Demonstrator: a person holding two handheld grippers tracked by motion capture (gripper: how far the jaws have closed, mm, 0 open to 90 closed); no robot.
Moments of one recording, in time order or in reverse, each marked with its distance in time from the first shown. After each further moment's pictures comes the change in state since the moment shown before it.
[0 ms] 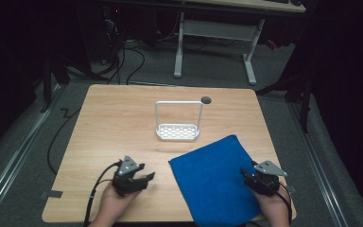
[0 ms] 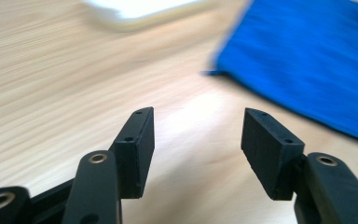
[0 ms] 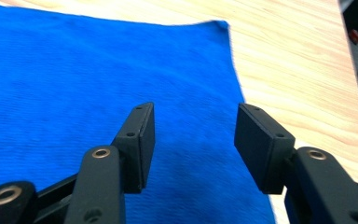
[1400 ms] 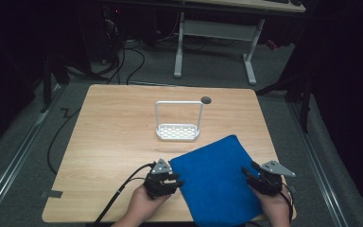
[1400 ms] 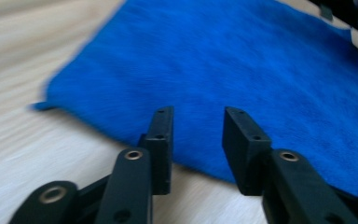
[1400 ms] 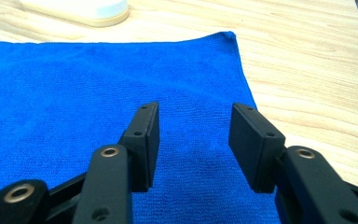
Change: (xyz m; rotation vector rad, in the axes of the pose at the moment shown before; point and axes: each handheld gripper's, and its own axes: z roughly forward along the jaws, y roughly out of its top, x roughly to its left) left arm -0.093 0.023 0.067 0.120 -0.299 0.074; right arm -0.009 -0.001 -0.008 -0.045 0.065 0.103
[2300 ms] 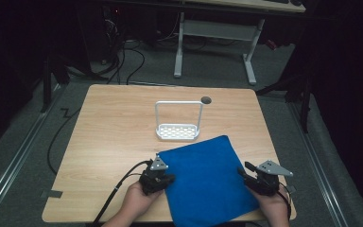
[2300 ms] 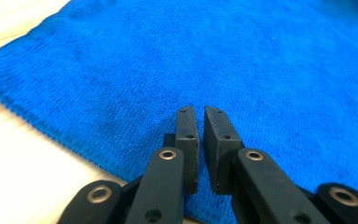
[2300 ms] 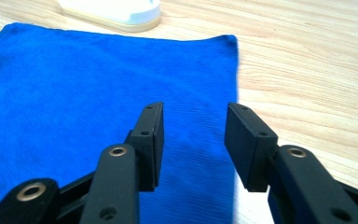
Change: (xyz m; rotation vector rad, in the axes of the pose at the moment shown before) left arm 0.036 -0.011 -0.019 0.061 0.100 -0.017; right arm 0.007 0.002 0.003 -0.019 0.100 -0.035
